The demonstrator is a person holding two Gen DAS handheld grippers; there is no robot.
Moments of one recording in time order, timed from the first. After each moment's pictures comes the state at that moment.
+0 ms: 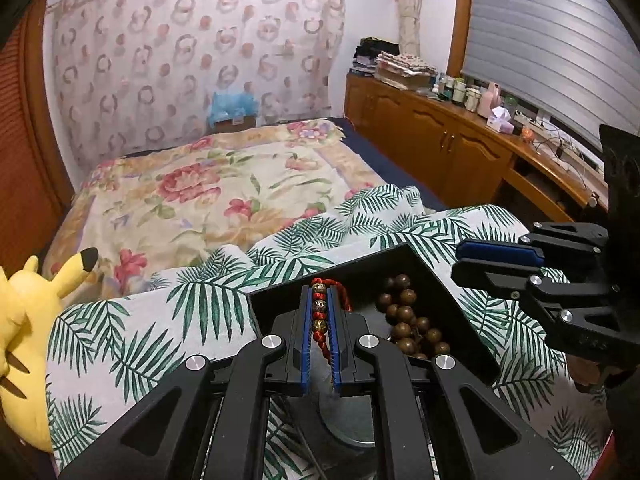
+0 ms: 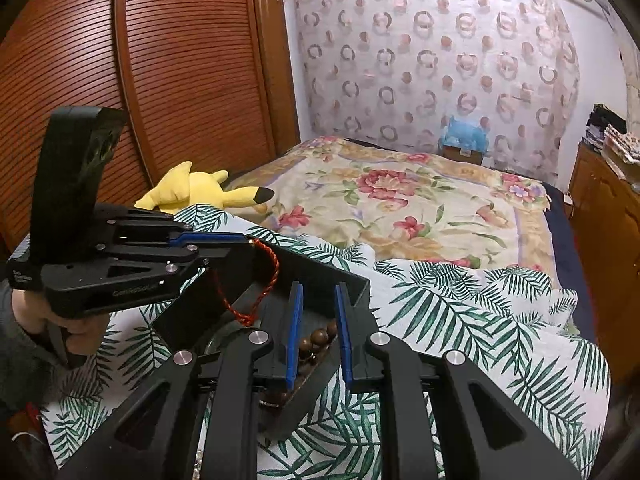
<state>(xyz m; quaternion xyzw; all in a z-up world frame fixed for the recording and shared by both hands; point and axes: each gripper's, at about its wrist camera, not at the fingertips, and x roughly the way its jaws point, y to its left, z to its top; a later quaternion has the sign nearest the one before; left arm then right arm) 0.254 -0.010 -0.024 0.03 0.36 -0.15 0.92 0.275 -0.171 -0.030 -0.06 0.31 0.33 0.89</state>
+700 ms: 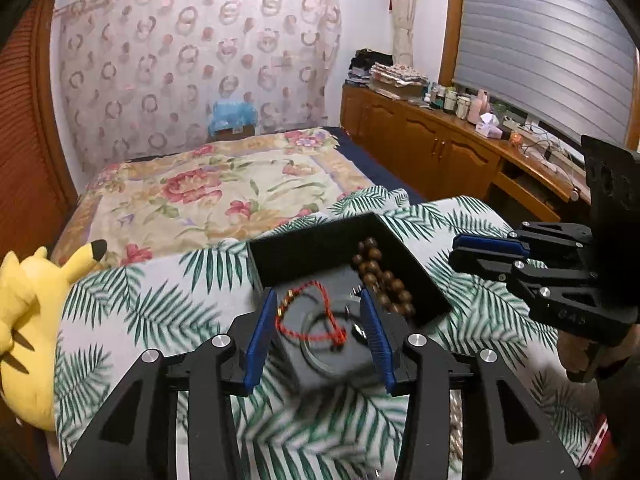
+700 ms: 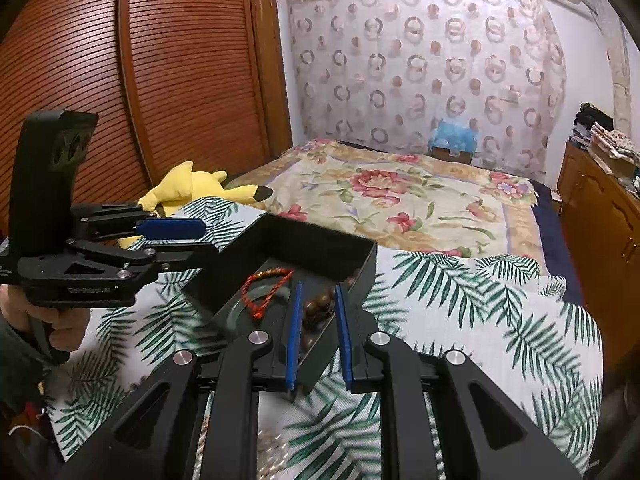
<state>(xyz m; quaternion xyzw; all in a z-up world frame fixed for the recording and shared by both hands) 0.191 0.009 -0.027 0.02 0.34 -0.16 0.93 0.212 -0.186 -0.031 -0.06 0.30 0.31 0.90</state>
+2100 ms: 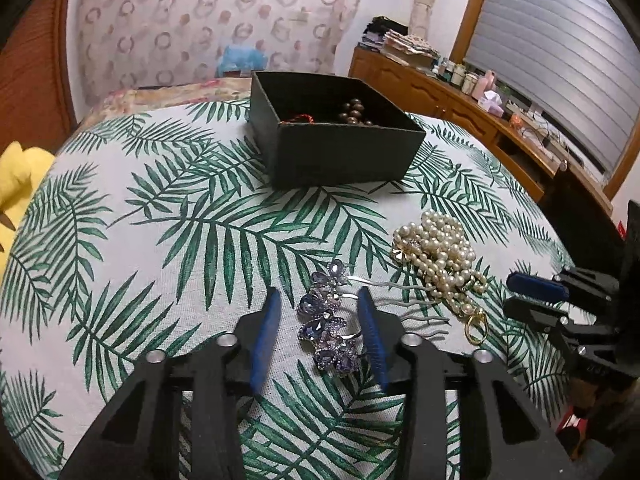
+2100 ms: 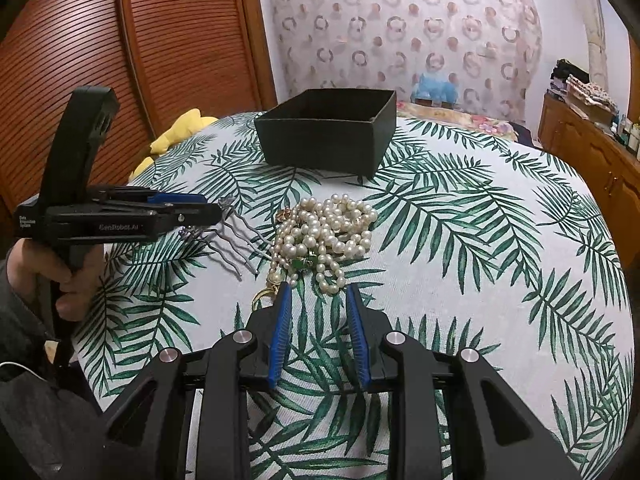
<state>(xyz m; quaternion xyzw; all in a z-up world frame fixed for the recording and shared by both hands) 0.088 0.016 -0.097 -0.04 0.41 -0.15 0.90 0.065 -0.203 -0.105 -0.05 0.37 0.27 0.89</state>
